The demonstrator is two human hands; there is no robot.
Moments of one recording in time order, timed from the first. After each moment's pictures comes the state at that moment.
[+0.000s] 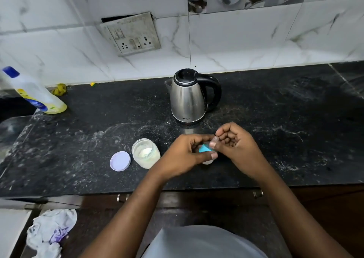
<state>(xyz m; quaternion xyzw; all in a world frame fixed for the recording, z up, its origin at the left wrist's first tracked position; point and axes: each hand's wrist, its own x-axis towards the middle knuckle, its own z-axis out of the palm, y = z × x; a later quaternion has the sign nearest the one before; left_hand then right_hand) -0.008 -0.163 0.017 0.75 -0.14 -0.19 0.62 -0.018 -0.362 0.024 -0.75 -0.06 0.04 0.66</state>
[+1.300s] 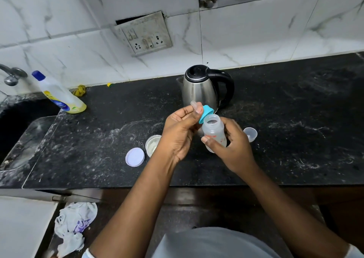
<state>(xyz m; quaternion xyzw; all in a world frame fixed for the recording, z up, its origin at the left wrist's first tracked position) 0.013 -0.156 0.047 0.50 0.08 -0.08 0.86 -0.013 -0.316 -0.013 -0.78 -0.10 -0.12 0.60</state>
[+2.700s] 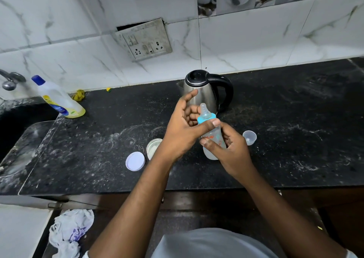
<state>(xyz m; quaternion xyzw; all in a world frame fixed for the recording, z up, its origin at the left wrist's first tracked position) 0.009 -0.146 0.067 0.71 -0.07 -0.01 0.70 -0.021 -0.300 0.005 -0.69 -0.10 -0.06 0.71</state>
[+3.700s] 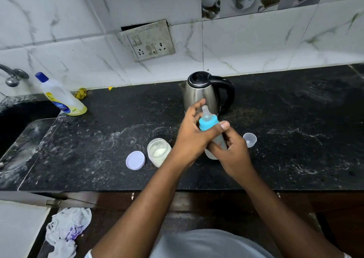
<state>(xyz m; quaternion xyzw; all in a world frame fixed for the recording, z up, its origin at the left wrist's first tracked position) -0.004 -0.170 0.054 0.67 -0.01 -0.05 0.74 -0.023 -0.300 0.003 -0.70 -0.08 -0.06 0.71</state>
